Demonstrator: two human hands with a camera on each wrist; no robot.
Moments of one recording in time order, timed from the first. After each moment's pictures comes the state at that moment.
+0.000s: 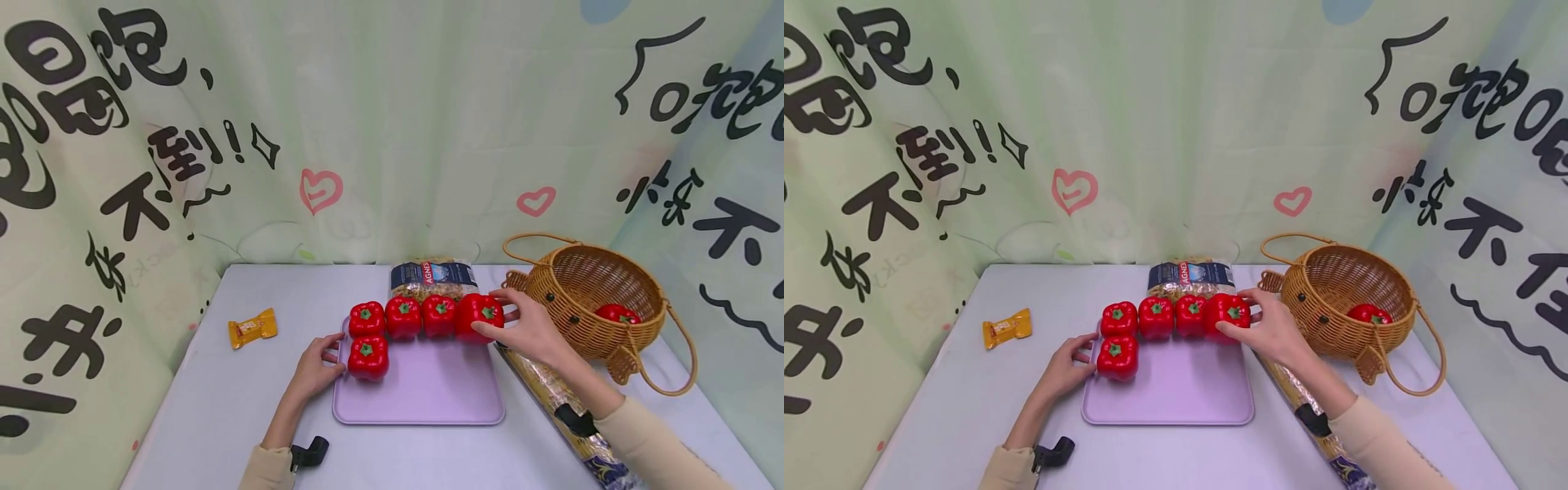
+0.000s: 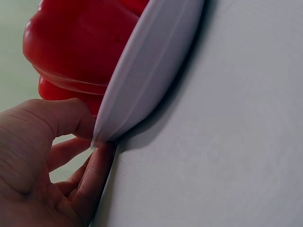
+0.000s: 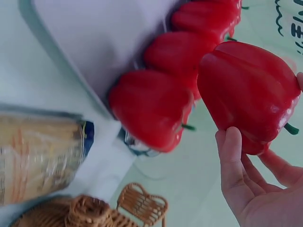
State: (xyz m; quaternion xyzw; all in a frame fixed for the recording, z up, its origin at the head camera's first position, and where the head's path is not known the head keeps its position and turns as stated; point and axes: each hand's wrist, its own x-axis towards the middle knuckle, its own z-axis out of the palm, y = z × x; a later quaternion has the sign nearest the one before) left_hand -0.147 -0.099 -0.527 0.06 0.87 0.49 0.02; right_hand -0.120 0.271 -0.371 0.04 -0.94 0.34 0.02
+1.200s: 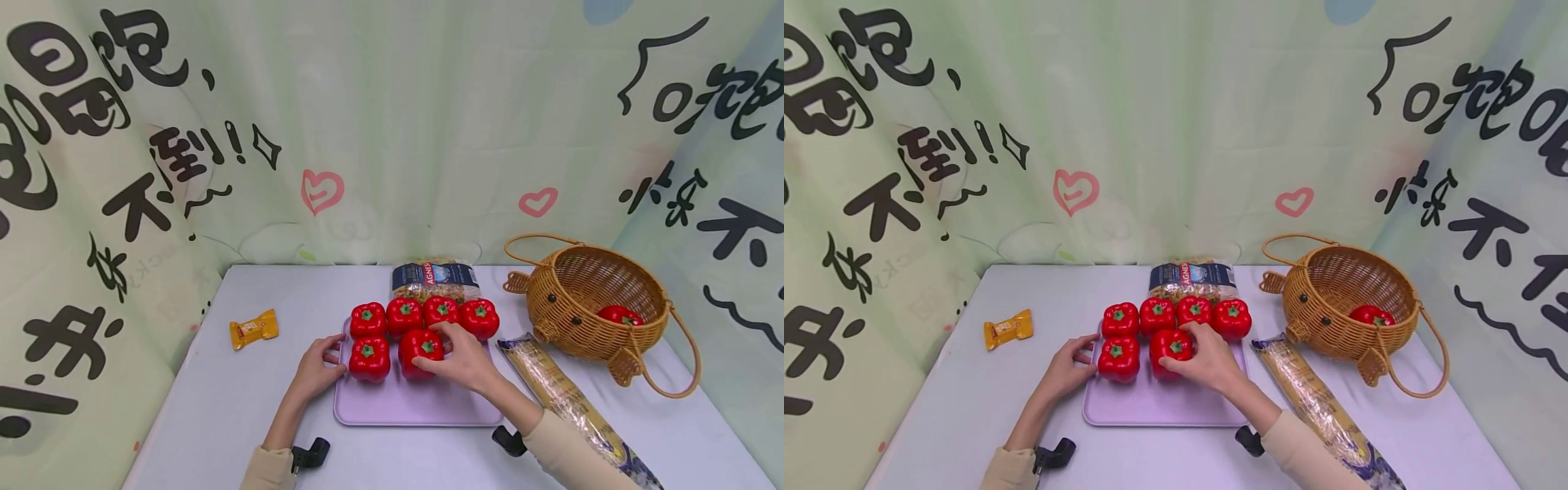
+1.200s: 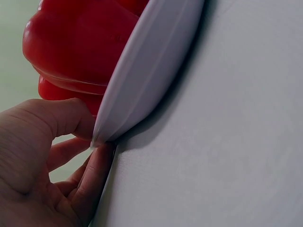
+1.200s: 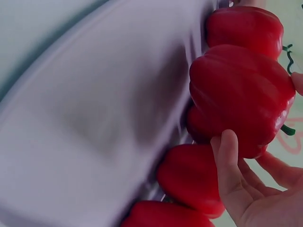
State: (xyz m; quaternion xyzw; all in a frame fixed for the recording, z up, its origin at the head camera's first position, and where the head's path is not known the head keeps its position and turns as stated) left_hand -0.147 -0.100 -0.527 0.05 0.87 0.49 0.02; right_hand -0.118 0.187 -0.437 0.06 -0.93 0.37 -0.02
